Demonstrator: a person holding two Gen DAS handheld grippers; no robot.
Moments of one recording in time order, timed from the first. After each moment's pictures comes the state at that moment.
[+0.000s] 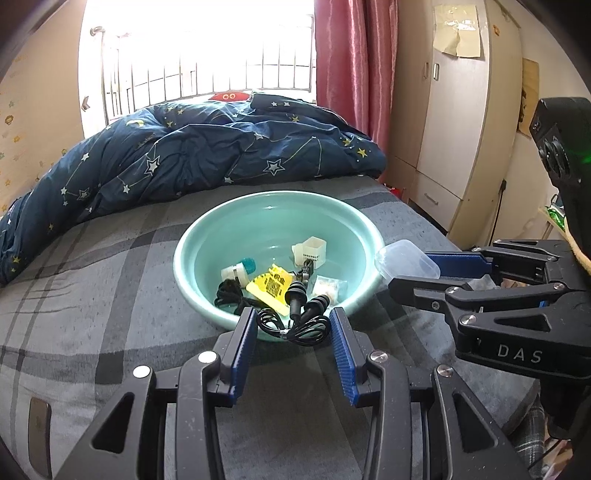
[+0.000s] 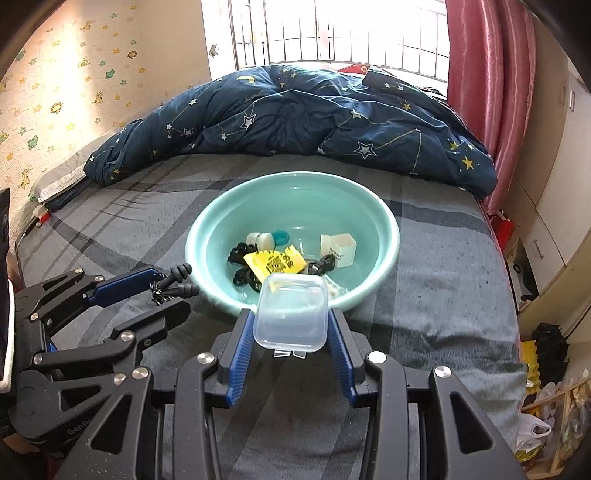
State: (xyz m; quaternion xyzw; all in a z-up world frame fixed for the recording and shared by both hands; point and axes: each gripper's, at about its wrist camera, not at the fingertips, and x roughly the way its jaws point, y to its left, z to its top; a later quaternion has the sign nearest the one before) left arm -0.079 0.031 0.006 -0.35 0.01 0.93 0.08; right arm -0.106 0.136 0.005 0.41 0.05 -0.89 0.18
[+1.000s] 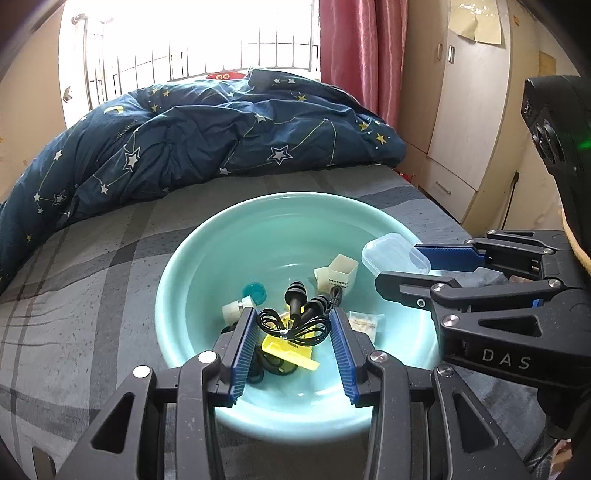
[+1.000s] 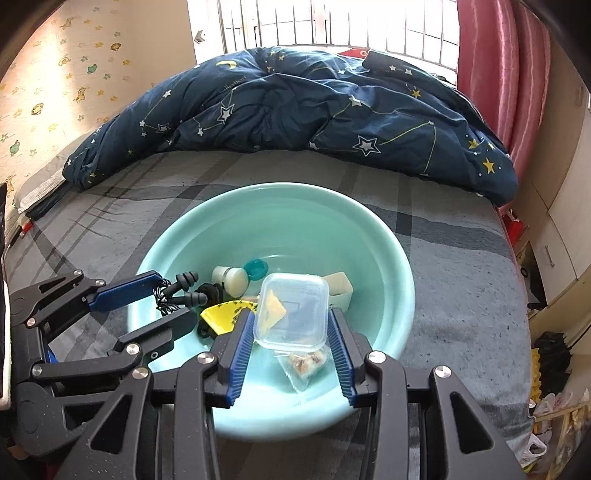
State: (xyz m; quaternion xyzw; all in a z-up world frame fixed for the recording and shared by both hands) left arm -0.187 0.017 -0.017 -0.39 0.02 0.92 0.09; right arm -0.224 0.121 -0.021 0.44 0.05 -0.88 0.17
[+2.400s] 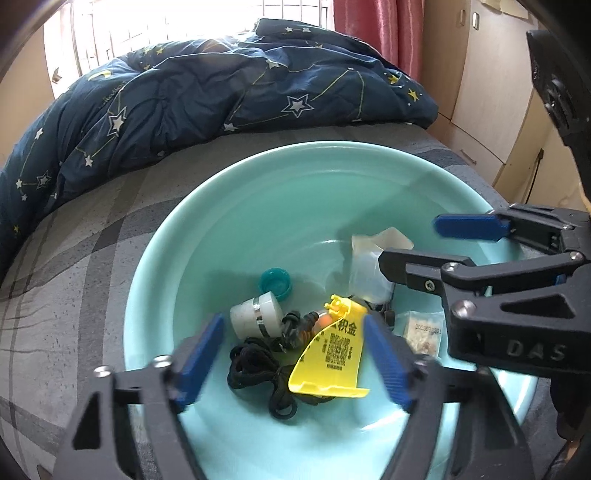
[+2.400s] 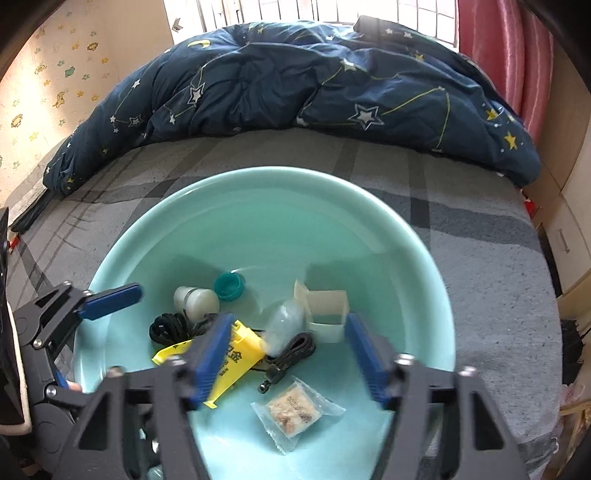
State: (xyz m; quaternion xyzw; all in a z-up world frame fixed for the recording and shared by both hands) left arm -0.250 0.009 -0.071 -0.46 0.04 0.89 0.06; right arm -0.293 0.115 -0.074 0.47 0.03 -0.87 0.16
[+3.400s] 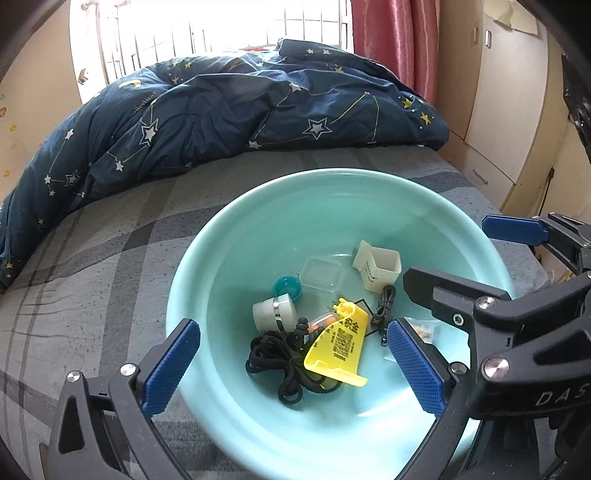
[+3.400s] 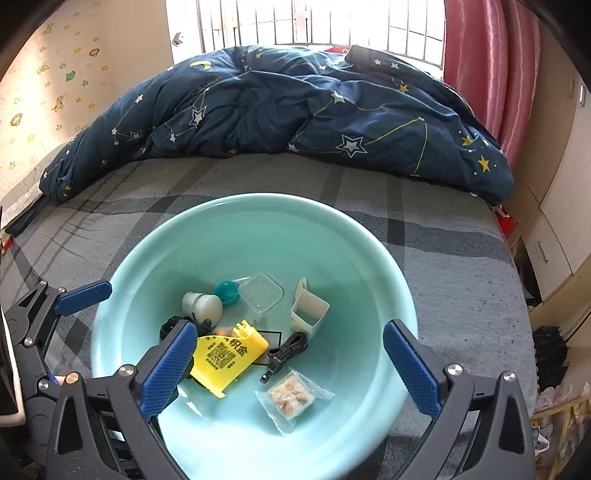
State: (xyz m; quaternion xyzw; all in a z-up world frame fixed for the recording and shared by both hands) left arm -0.225 0.008 -0.040 -0.43 0.03 0.90 0.02; right arm -0.259 0.115 -0.041 0.43 0.04 -0.89 0.14
